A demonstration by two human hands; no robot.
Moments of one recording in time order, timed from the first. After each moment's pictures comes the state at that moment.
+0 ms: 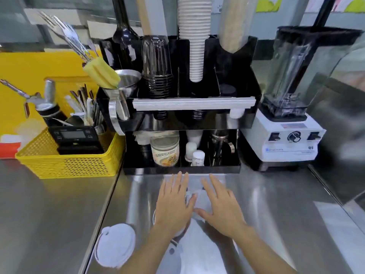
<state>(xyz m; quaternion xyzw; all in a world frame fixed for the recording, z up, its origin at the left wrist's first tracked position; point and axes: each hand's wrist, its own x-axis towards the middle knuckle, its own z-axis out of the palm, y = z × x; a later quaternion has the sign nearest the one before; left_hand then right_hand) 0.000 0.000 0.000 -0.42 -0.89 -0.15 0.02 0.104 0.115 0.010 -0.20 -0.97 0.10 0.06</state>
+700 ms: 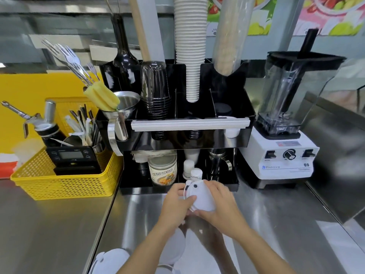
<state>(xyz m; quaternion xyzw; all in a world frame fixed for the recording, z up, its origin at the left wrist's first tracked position) -0.009 0.023 0.068 -0.16 -0.73 -0.60 -0.29 0.090 0.130 0.060 -0.18 -0.93 0.27 0.19</state>
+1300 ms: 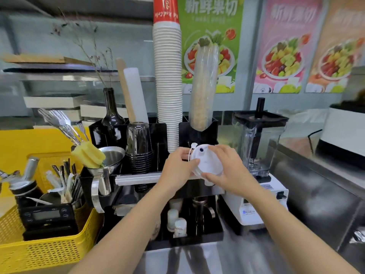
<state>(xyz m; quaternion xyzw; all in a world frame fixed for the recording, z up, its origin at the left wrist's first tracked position) -0.033 0.096 0.263 -0.36 -0.67 -0.62 -0.17 0.075 0.212 0.250 -0.15 -0.93 0.12 0.31</state>
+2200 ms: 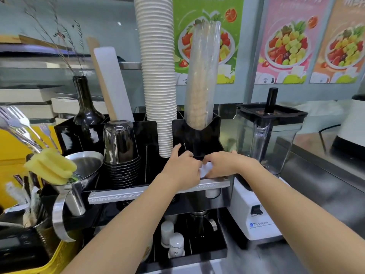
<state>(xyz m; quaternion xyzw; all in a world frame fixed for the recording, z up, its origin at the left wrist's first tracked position) -0.100 0.183 0.238 -0.61 -0.79 -0.03 0.09 -0.004 0.290 0.264 -0.25 -0.96 0.07 -0.07</state>
